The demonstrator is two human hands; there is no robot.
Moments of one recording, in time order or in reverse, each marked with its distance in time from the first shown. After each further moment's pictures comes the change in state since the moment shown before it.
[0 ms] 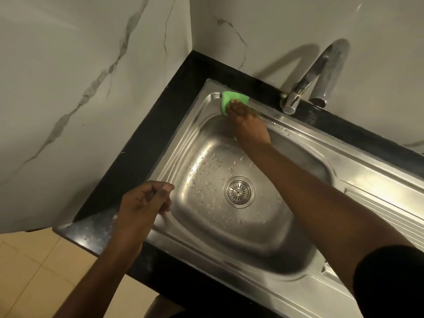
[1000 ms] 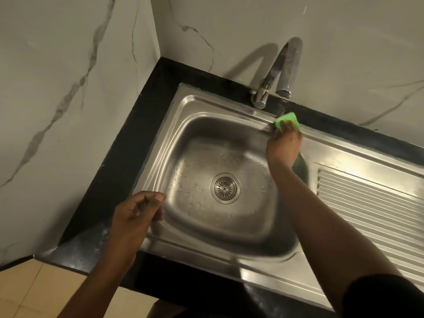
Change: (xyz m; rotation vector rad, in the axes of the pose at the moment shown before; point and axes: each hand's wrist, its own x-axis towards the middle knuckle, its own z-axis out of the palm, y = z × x) left_hand 0.004 -0.012 -0.008 0.058 -0.139 0.014; right_hand -0.103 0.061 -0.002 0.351 0.456 0.993
